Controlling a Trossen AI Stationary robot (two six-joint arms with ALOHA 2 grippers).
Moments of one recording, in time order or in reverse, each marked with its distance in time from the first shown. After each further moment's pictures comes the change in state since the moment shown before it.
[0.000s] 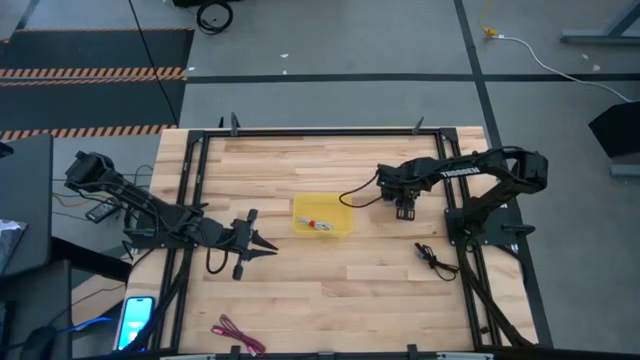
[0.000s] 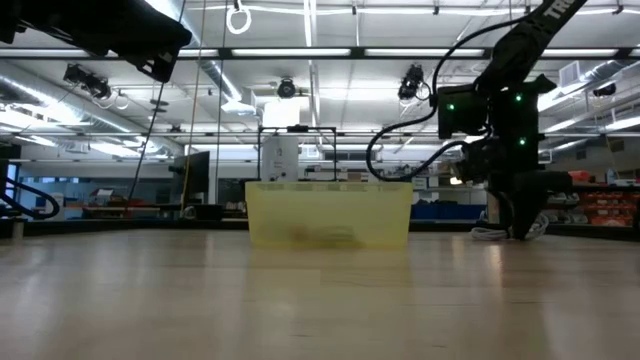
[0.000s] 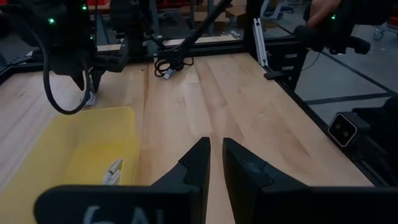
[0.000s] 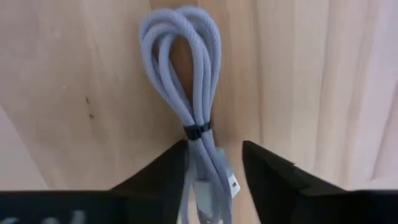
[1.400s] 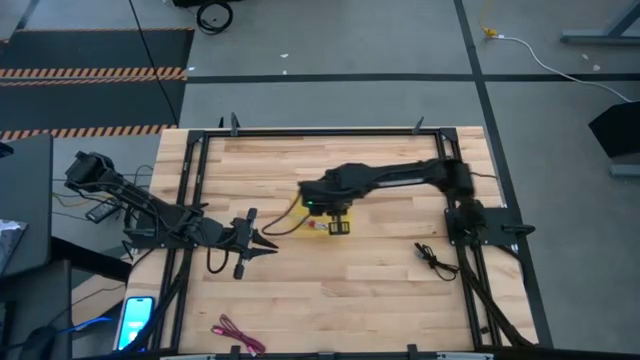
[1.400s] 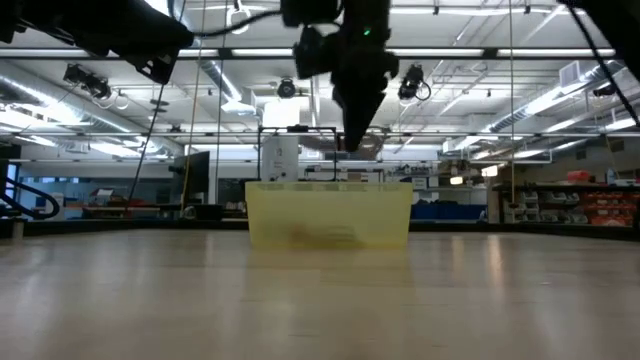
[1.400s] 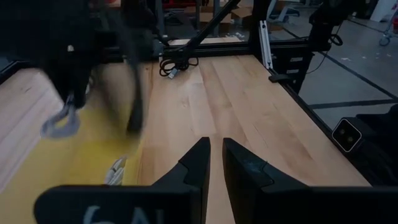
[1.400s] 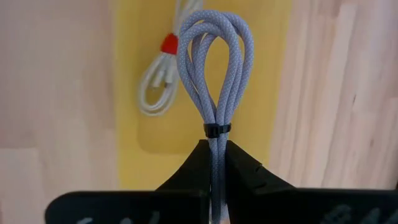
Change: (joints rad) left arm -0.001 0.000 0.000 0.000 -0.021 -0.027; right arm 0.352 0.607 1.213 -0.511 -0.017 0.135
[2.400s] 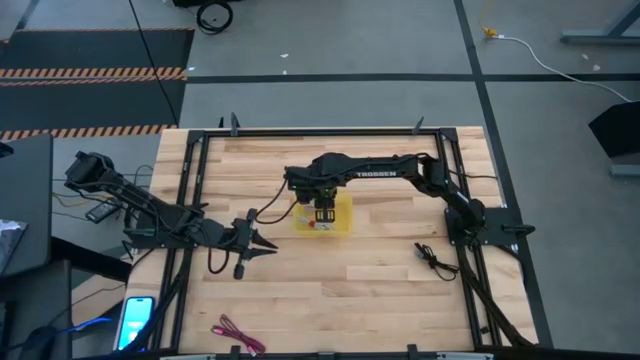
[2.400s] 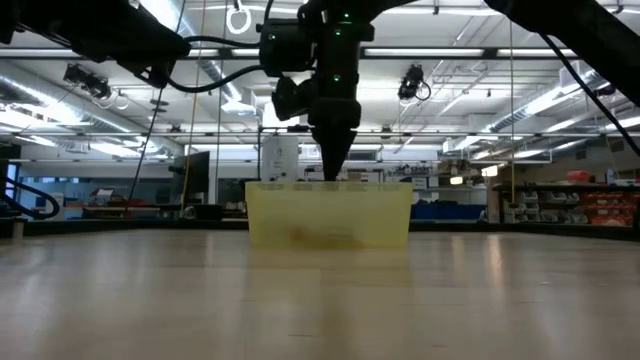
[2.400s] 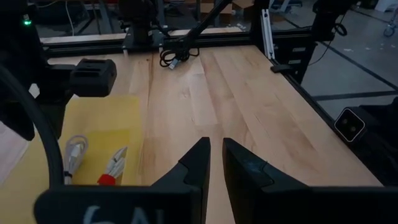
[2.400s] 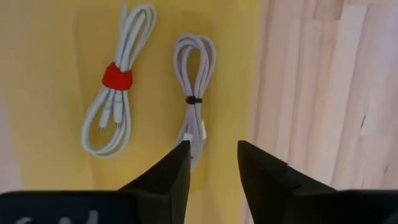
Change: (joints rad) left arm 0.000 0.000 0.000 -0.039 0.000 -0.007; right arm -0.112 0.176 0.148 0.002 -0.054 -0.063
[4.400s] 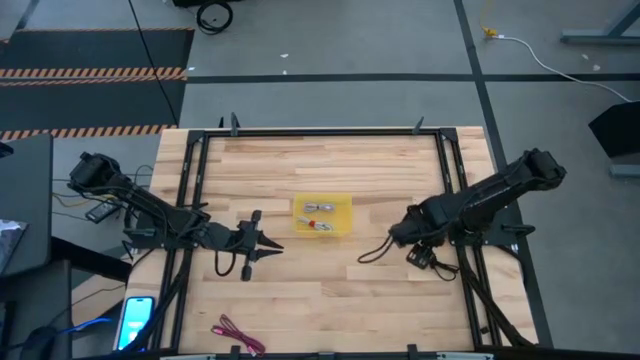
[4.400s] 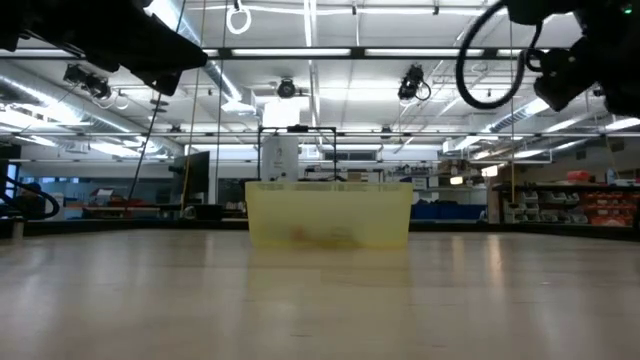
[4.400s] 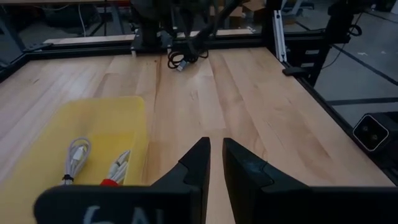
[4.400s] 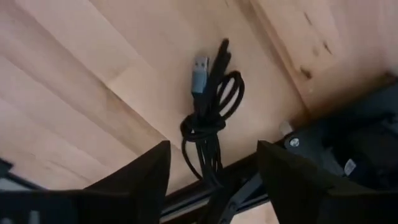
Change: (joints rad) left arm 0.001 0.111 0.000 0.125 -0.043 0.000; right arm 0.455 -0.907 -1.148 -0.027 -0.340 1.116
